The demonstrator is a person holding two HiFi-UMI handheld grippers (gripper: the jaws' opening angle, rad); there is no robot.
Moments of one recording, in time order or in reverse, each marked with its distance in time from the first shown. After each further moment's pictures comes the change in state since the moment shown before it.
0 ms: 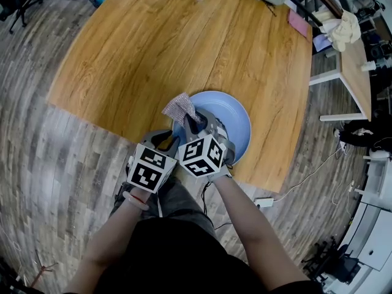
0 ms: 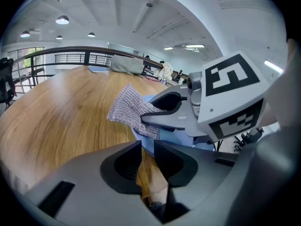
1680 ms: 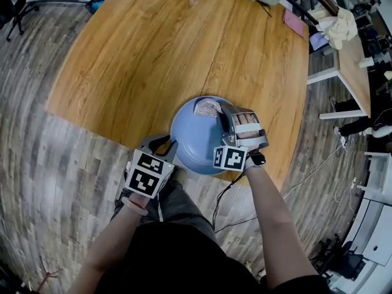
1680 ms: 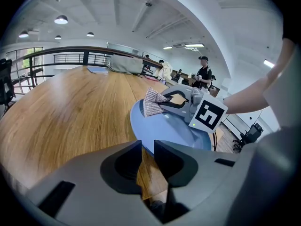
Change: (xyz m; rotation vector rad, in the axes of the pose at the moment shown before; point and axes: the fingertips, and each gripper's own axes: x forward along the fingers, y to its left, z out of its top) left arm -0.003 0.005 0.004 0.009 0.008 -0.006; right arm -0.011 -0.085 -0.052 -0.861 0.020 -0.298
